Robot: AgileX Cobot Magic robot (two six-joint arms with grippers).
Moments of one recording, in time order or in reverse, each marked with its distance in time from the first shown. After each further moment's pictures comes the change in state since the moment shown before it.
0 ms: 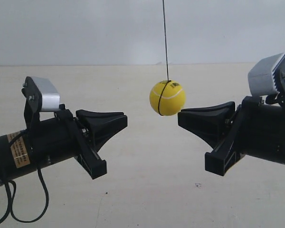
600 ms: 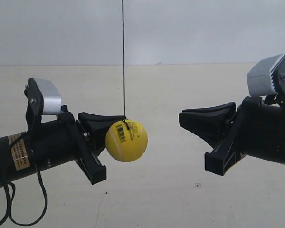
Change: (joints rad) left arm 0.000 0.000 0.000 0.037 0.002 0.000; right arm 0.000 0.000 0.000 0.000 0.018 -0.001
